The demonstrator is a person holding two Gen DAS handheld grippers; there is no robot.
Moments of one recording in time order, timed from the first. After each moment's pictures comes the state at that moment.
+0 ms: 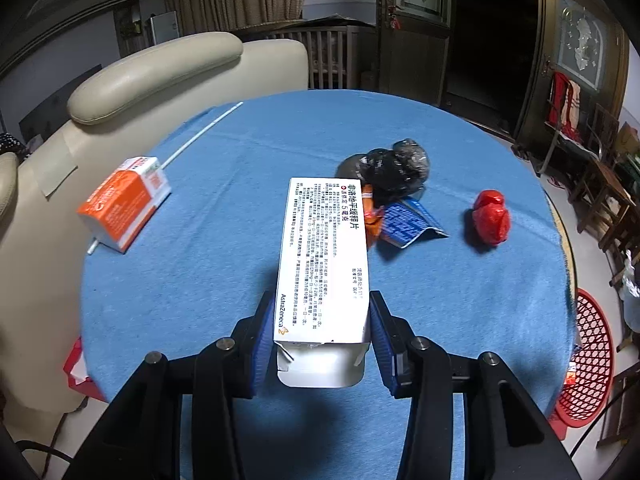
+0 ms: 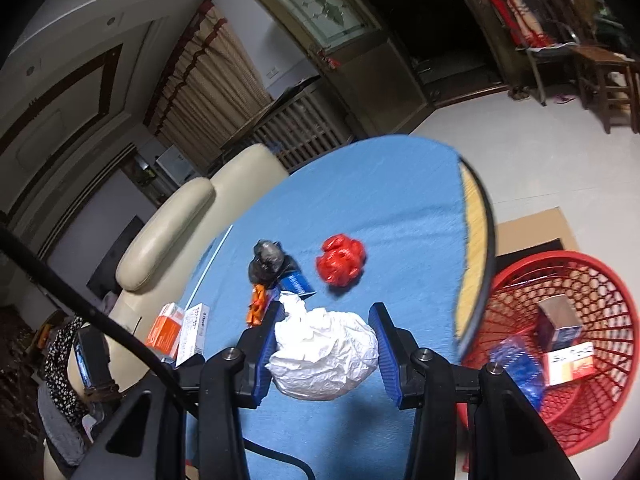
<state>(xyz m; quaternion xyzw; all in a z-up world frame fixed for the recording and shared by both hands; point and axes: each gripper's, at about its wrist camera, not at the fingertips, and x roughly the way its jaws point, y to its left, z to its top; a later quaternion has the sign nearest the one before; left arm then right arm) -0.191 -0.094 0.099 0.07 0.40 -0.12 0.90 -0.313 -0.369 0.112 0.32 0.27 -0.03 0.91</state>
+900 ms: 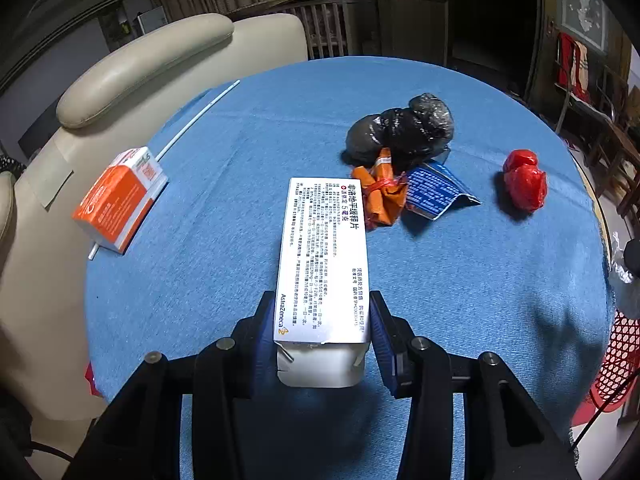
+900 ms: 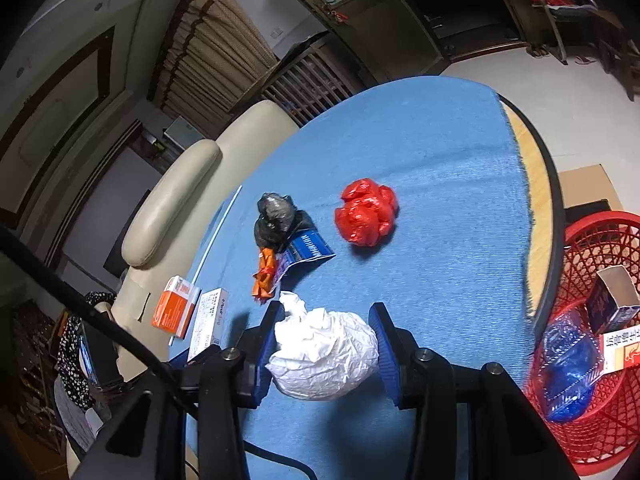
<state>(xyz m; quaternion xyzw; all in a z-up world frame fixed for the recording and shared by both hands) -0.166 -0.107 0.072 0.13 0.44 -0.10 0.88 -0.260 -0.356 0.068 0.35 0.32 0.01 0.88</state>
